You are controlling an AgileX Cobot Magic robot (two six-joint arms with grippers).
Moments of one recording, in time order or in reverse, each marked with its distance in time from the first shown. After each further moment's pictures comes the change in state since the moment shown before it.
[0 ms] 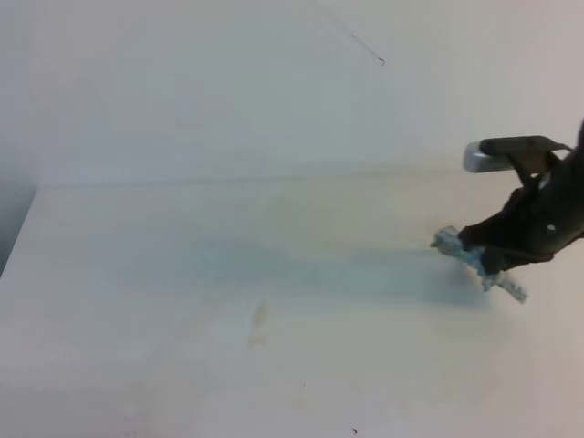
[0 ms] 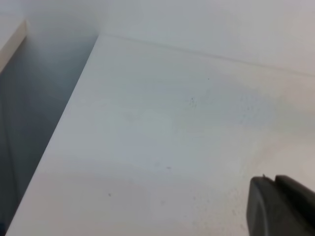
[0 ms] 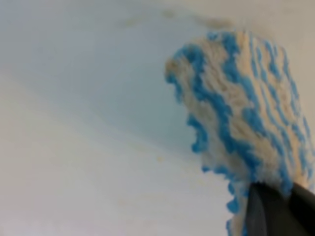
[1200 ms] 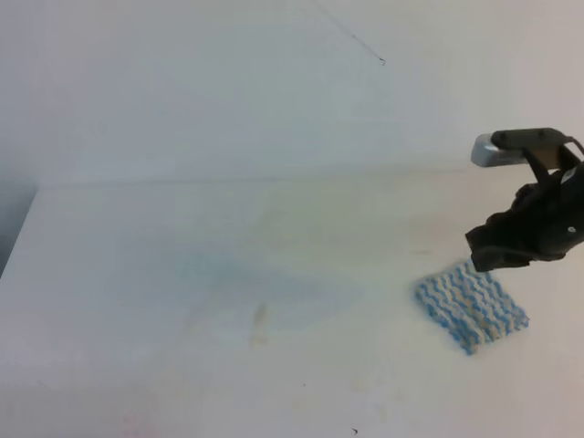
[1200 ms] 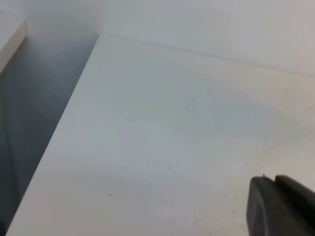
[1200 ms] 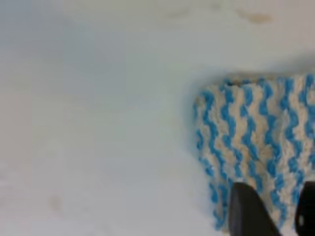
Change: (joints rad) left arm 0.000 0.000 0.000 0.000 0.000 0.000; right arm -0.054 -0.176 0.160 0.160 -0.053 -0.183
